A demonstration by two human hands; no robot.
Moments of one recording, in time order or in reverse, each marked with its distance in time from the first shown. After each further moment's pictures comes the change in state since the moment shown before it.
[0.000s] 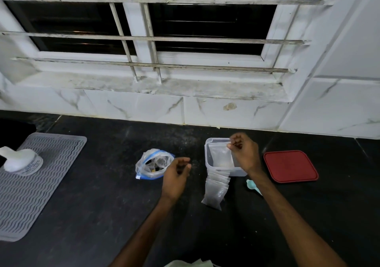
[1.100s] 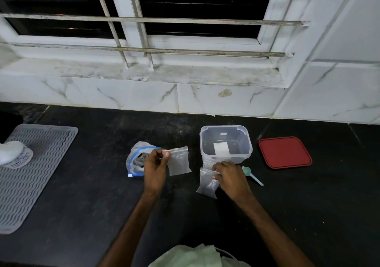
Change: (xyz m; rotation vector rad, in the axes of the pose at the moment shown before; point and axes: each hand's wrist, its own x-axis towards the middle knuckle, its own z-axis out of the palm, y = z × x) left_hand -0.002 -0.009 -0.028 -0.091 0.135 -0.016; right_hand -0.094 0.026 0.024 -0.755 -0.432 -0.163
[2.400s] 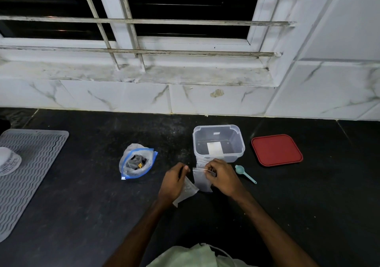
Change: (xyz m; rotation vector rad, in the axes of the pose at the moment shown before) left_hand -0.008 -0.052 0.045 0.453 -0.390 0.127; right_hand 0.002 0.008 0.003 0.393 0.054 -0.056
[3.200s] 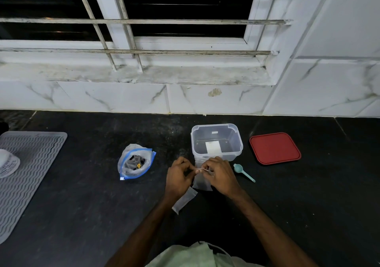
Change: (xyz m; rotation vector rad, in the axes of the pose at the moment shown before) left_hand 0.009 0.015 0.016 0.108 0.066 0.130; right_hand 0.003 -0.002 0.005 -0.069 0.058 -0.062
